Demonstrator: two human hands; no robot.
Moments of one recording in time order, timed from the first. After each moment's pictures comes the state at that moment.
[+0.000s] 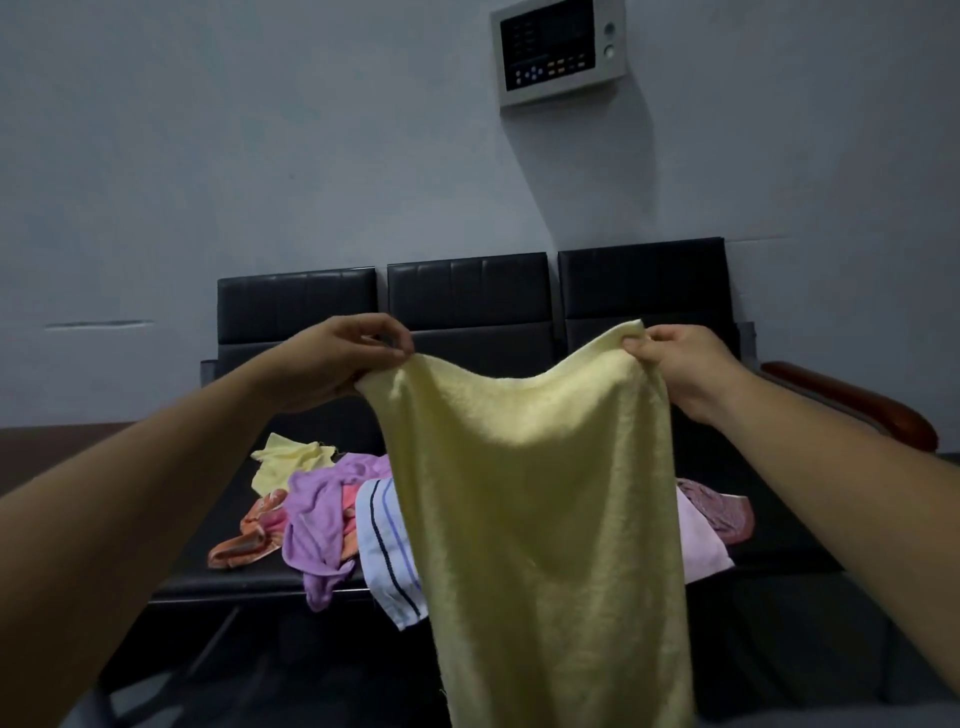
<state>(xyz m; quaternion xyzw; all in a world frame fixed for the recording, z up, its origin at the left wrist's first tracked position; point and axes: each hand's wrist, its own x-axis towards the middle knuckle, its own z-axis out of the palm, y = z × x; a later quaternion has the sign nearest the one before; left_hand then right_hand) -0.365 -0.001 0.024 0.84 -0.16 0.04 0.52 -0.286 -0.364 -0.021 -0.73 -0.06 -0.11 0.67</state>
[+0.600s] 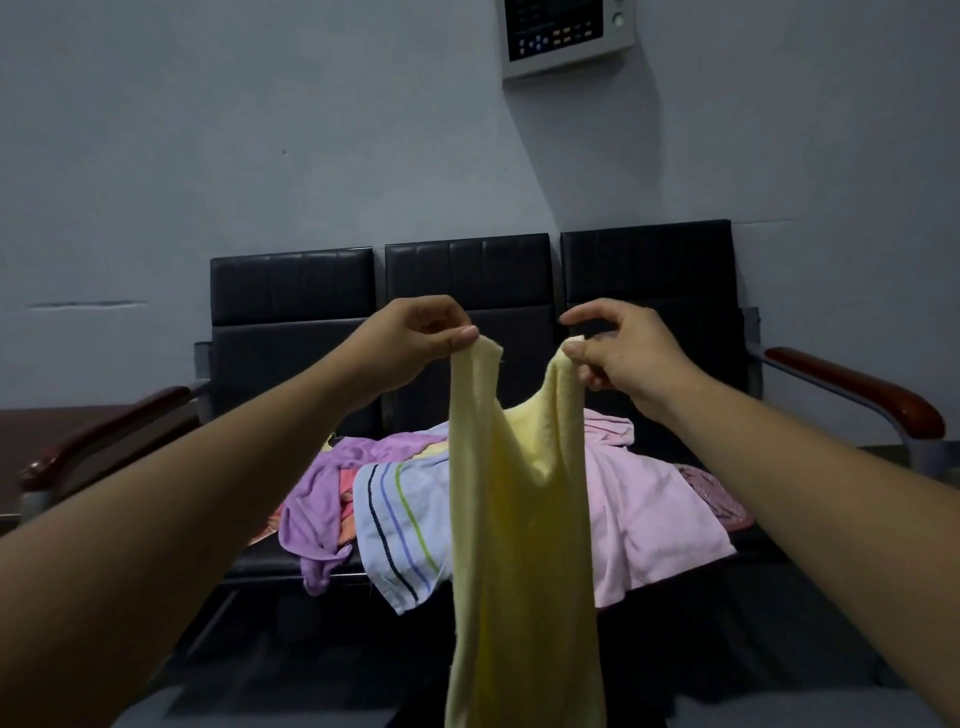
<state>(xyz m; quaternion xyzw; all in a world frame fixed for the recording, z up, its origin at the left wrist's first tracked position) -0.361 -0.061 0.007 0.89 -0.21 0.18 0.37 -0.302 -0.309 -0.027 -0.76 -0.17 -0.12 0.61</state>
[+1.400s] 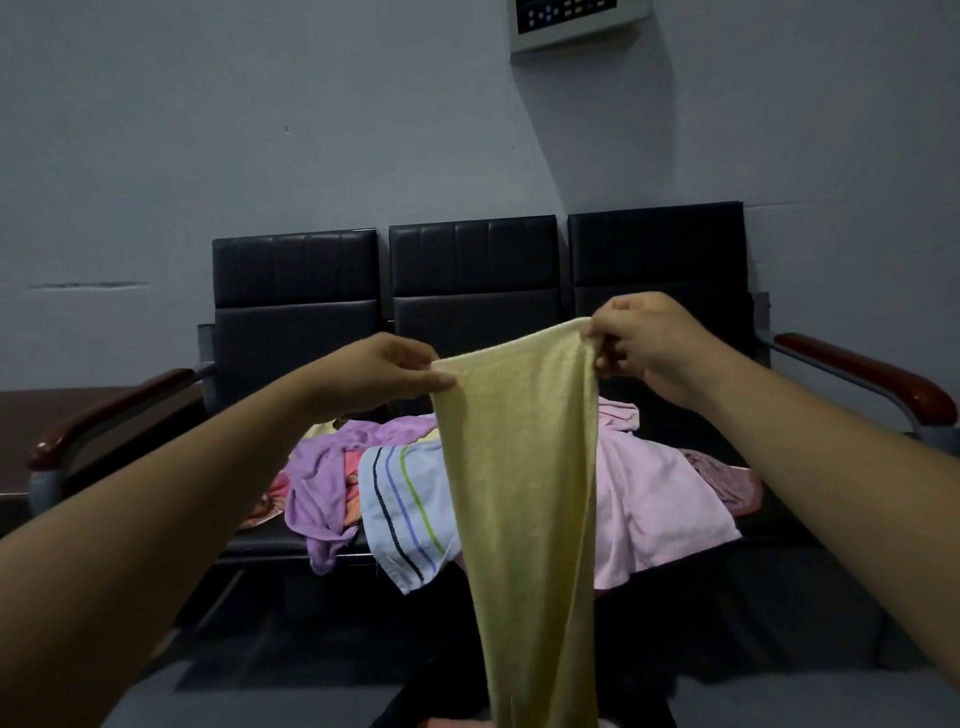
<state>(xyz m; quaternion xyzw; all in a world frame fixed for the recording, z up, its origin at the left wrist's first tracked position) -0.367 -0.026 -0.019 0.93 -0.15 0.03 0.33 -0.316 -0.311 -0.020 -0.75 -0.17 -0.05 0.64</state>
